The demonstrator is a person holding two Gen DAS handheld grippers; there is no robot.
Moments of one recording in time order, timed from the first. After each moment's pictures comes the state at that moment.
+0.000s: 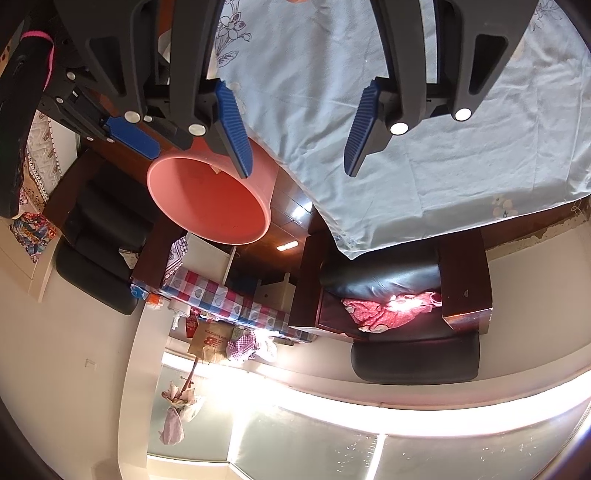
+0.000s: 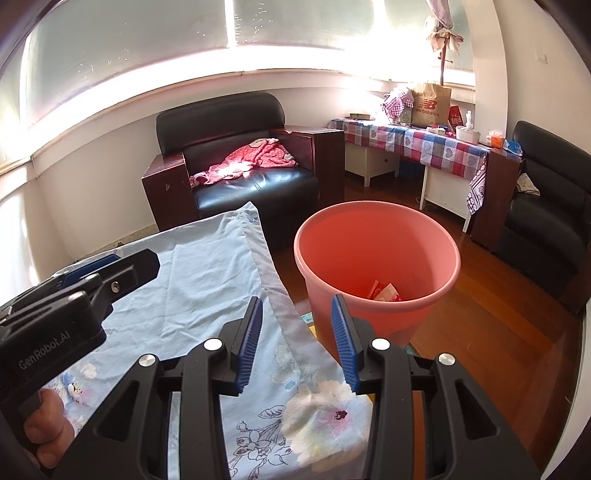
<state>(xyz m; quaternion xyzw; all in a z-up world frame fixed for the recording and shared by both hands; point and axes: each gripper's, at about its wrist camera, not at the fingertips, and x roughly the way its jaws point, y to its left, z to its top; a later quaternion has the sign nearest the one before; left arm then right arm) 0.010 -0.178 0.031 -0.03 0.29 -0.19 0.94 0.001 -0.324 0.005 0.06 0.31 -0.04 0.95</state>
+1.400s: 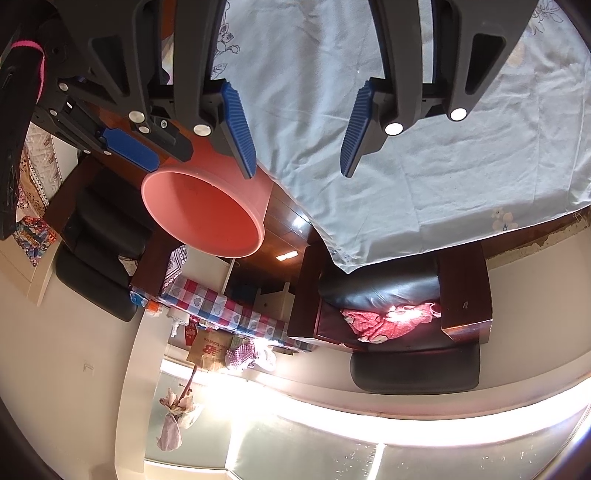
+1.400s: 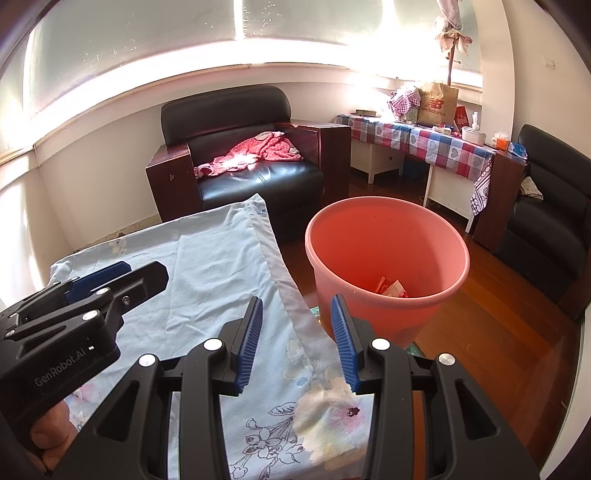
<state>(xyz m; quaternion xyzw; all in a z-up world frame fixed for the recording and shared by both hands) 0.010 -0.170 0.017 -0.03 0.31 -0.19 0.93 0.007 -0.313 0.001 0.05 0.32 -0.03 0.95</state>
